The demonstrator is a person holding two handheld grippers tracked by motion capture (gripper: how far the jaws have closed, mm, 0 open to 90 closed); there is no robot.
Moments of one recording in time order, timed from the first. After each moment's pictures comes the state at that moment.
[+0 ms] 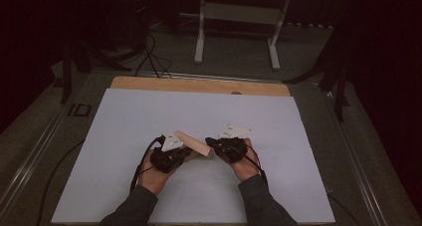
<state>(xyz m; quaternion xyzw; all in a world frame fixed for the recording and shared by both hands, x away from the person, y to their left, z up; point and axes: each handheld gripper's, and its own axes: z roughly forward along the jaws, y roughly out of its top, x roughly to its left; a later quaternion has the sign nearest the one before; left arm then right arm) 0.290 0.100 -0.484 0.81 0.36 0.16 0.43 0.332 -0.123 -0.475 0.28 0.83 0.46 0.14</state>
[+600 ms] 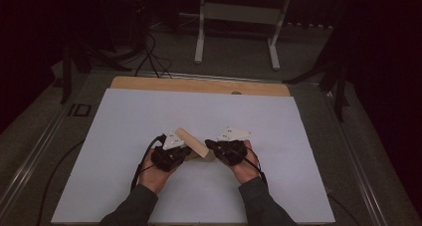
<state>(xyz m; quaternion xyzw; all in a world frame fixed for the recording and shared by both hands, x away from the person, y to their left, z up) 0.296 0.099 -0.487 0.81 0.37 0.16 0.42 0.325 -0.122 -0.475 0.27 0.83 0.46 0.15</state>
